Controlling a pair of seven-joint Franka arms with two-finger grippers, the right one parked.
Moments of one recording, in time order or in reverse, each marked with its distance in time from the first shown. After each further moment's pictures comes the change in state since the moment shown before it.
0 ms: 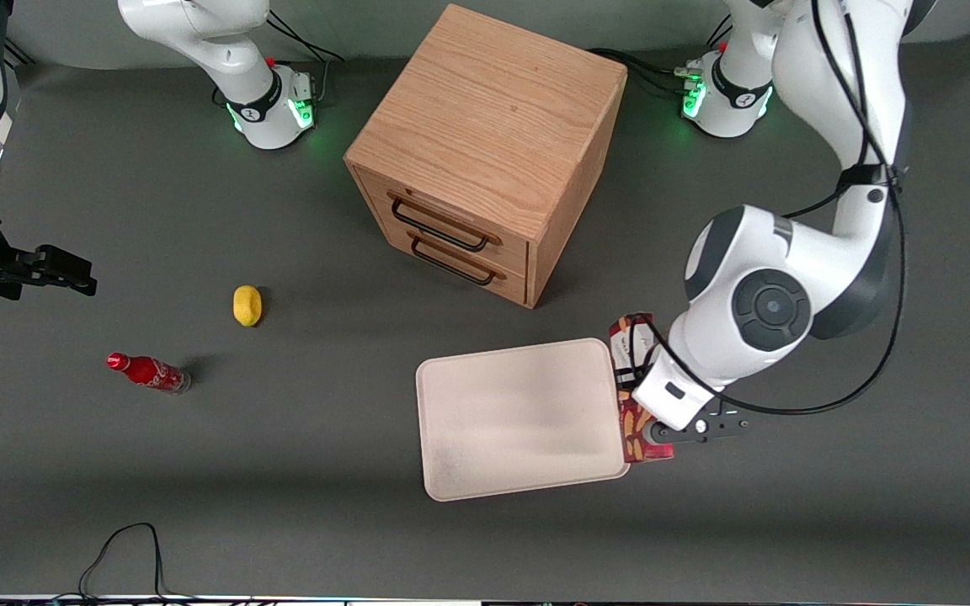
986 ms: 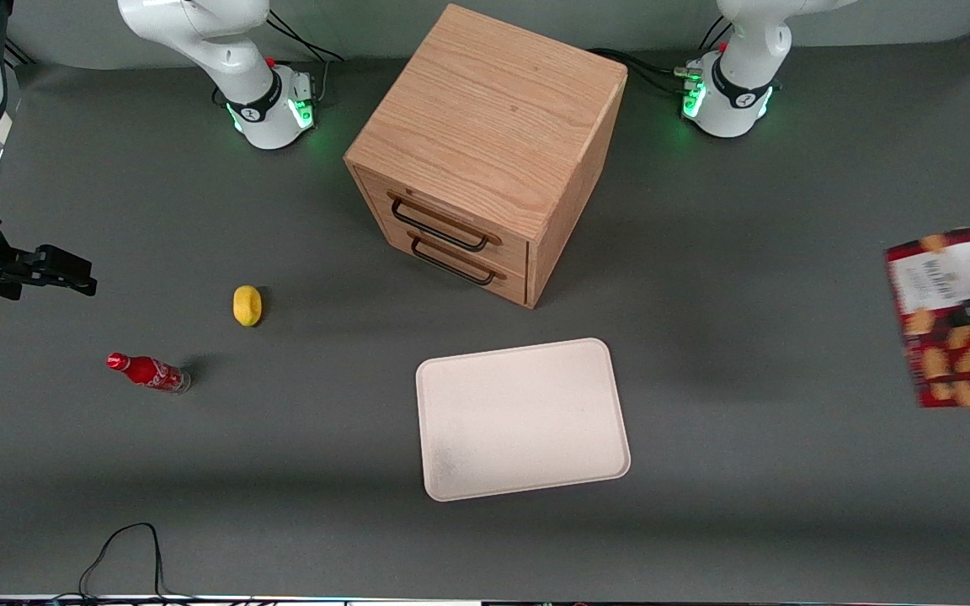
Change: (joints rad) arm 0.378 -0.259 0.046 0.037 0.018 -0.460 0.369
